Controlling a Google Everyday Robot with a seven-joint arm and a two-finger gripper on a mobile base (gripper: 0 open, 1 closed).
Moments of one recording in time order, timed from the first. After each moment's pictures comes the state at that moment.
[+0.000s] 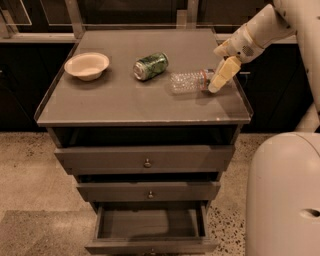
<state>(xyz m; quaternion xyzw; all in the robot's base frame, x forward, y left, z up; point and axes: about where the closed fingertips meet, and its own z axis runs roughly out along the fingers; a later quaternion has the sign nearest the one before) 0.709 -0.187 0.885 -0.58 0.75 0.15 0.29</state>
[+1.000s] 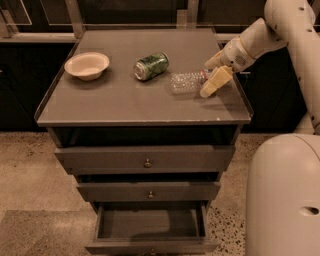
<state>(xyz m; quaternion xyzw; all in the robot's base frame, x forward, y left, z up) 0.712 -0.174 0.855 -0.57 0.75 0.19 0.29</state>
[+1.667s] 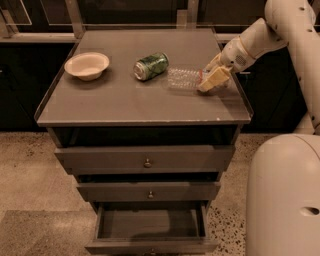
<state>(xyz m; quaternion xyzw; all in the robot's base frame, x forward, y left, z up) 0.712 -0.174 0.855 -0.57 0.75 0.19 0.29</state>
